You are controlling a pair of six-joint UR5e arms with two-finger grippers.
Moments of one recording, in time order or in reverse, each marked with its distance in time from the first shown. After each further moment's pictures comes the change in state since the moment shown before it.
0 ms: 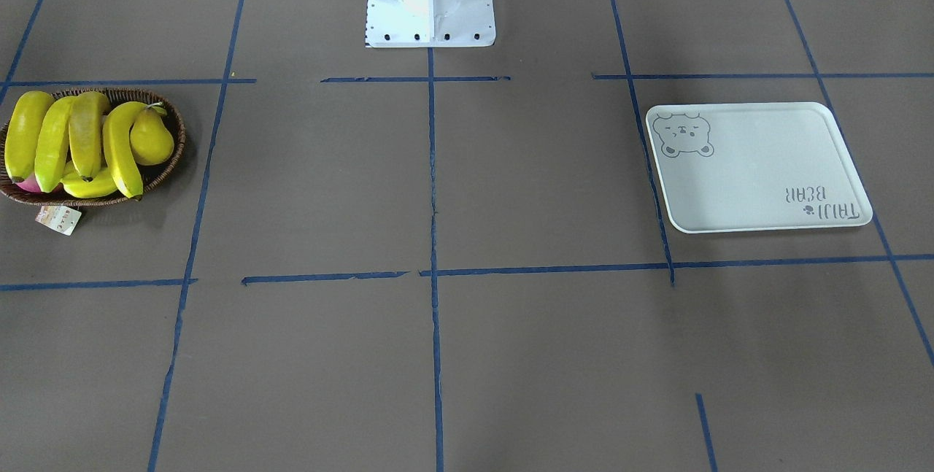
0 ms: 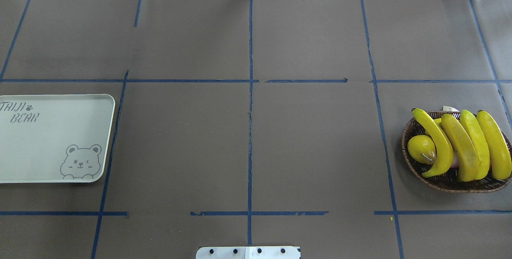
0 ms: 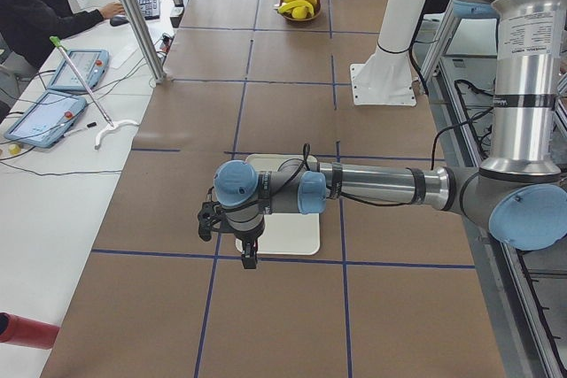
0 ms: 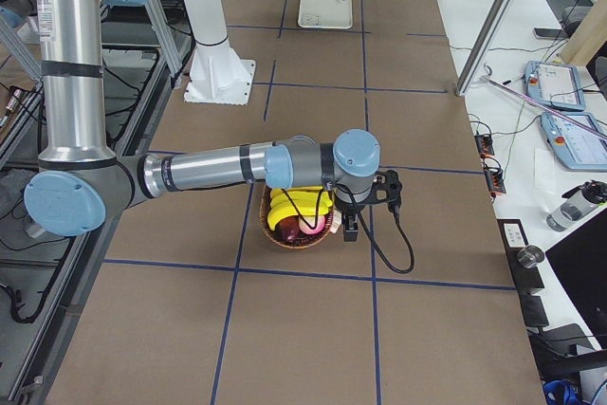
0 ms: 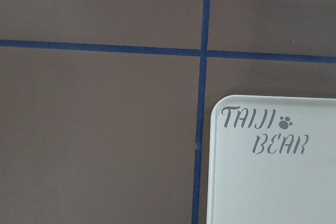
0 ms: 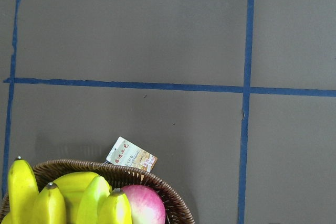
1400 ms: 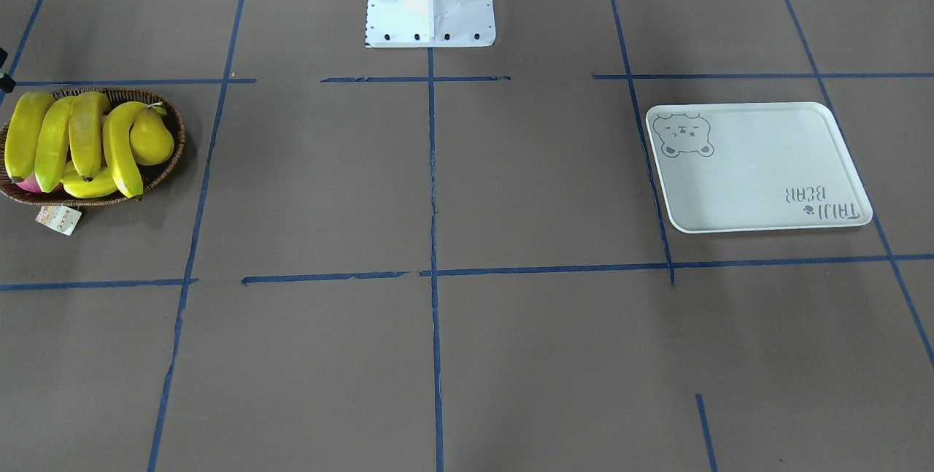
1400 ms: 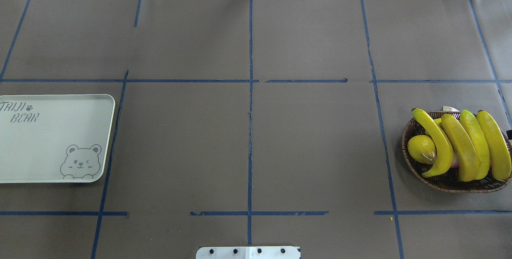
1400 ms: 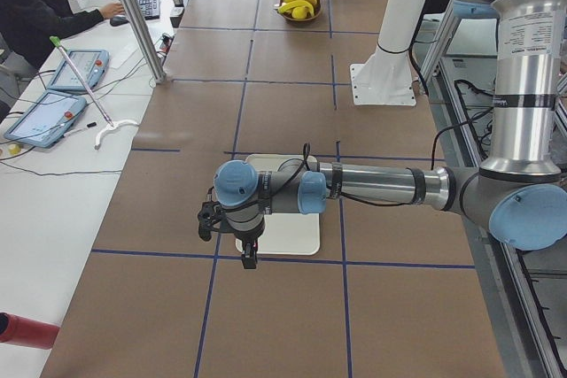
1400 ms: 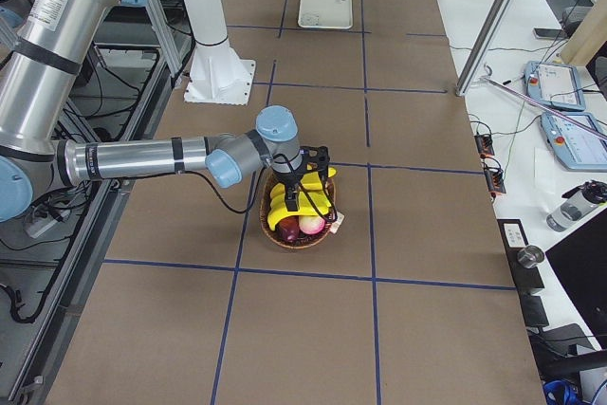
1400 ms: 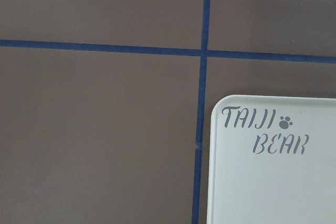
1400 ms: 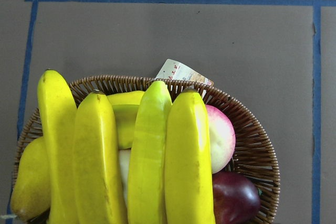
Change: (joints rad) left arm -0.001 0.000 -0.002 0.000 -0.001 0.000; right arm -0.393 -0.388 0.254 0.551 -0.204 0.545
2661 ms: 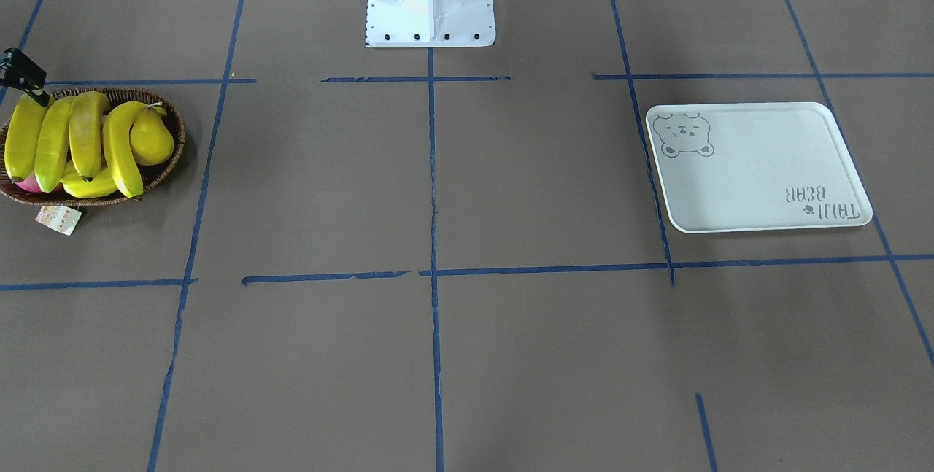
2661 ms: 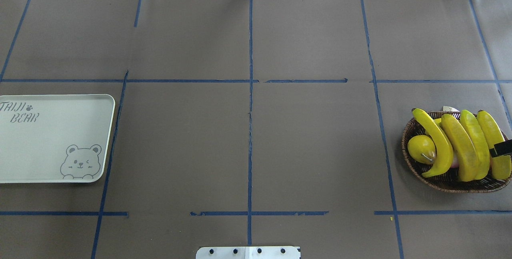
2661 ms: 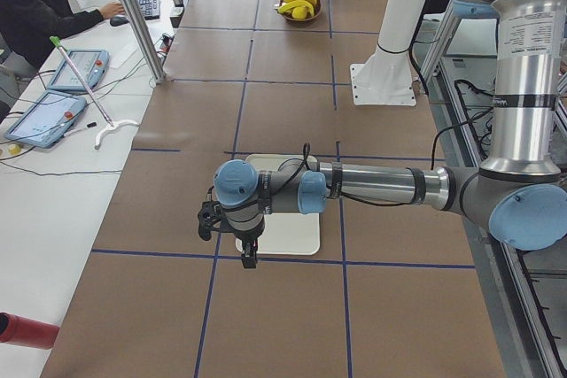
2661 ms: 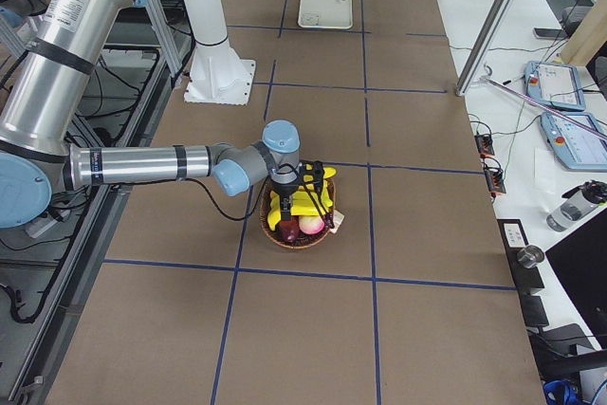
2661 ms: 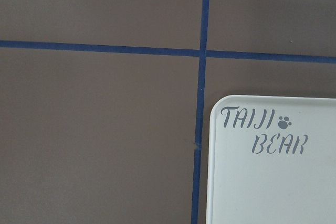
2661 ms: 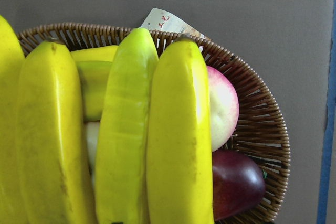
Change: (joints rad) left arm 0.001 0.000 0.000 0.000 0.001 0.001; right arm -0.121 0.006 -0.073 0.006 -0.047 0.028
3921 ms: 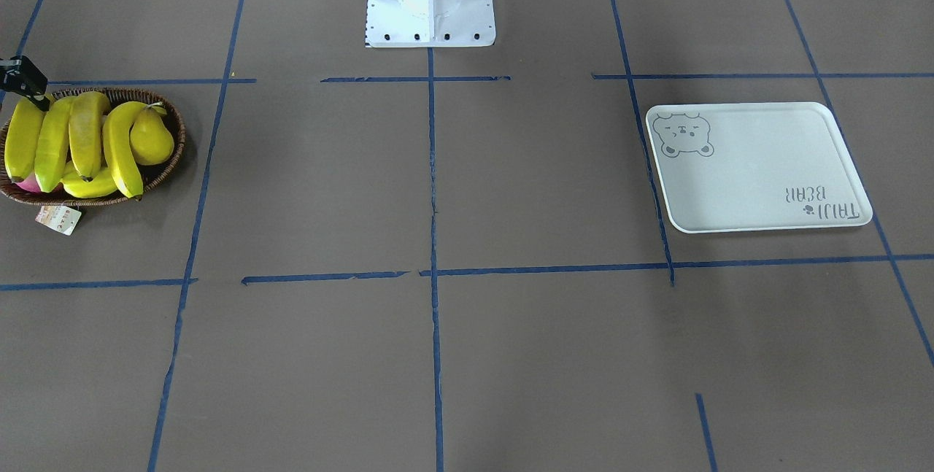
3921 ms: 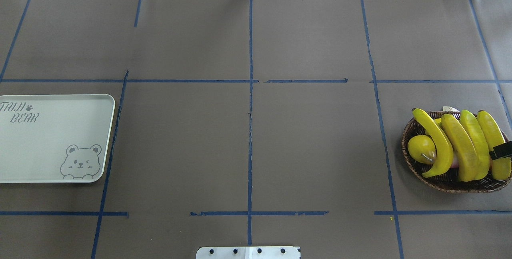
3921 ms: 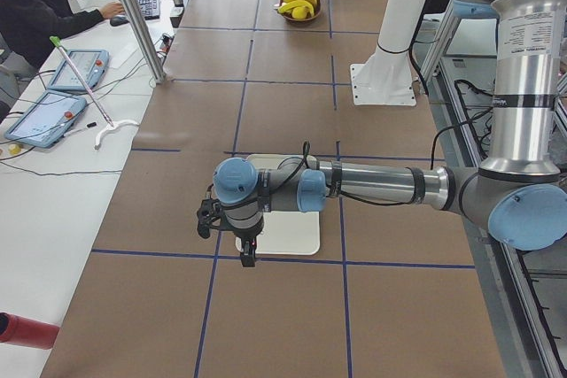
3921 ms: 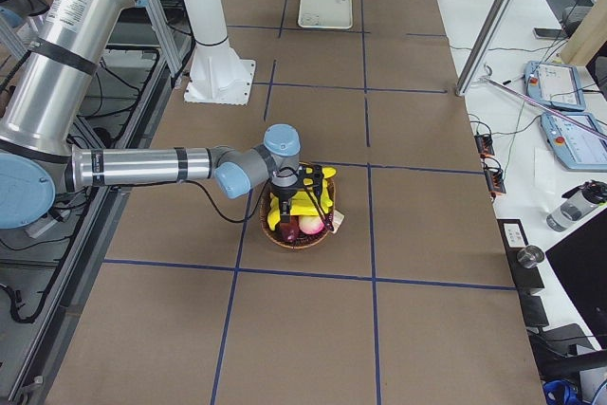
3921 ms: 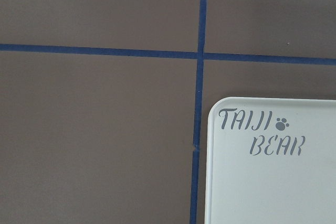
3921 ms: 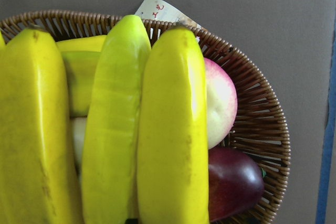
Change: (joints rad) left arm 0.000 -0.003 -0.005 0.000 0.000 0.000; right arm -0.015 0.006 -0.020 0.000 -0.009 0.000
